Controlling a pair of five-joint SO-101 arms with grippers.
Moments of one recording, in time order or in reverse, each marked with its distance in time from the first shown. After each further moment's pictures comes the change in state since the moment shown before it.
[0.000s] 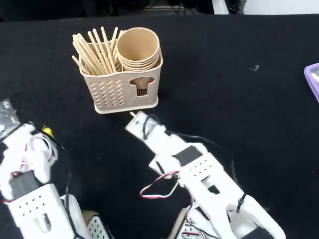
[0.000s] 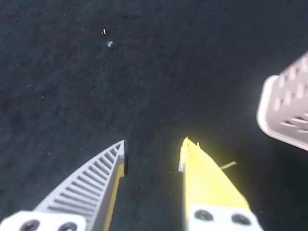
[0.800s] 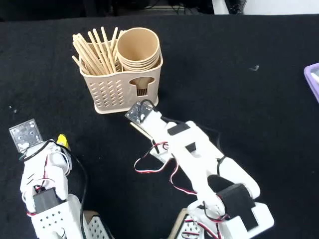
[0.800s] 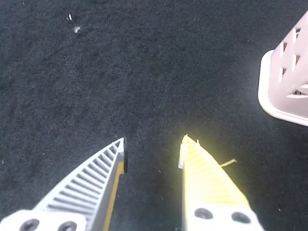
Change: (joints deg) left arm 4.9 -28.3 28.3 -7.0 -0.1; right arm 4.0 28.9 -15.2 -2.9 5.9
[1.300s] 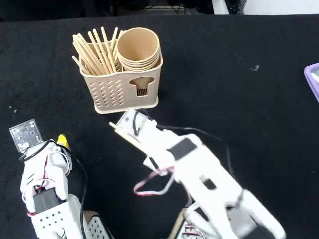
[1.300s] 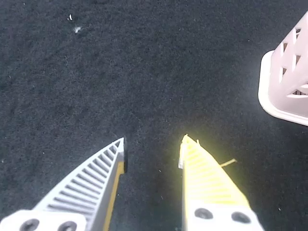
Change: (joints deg) left arm 0.0 0.0 0.0 0.0 -0.1; right arm -8.9 -31.1 4.6 15.8 -5.9
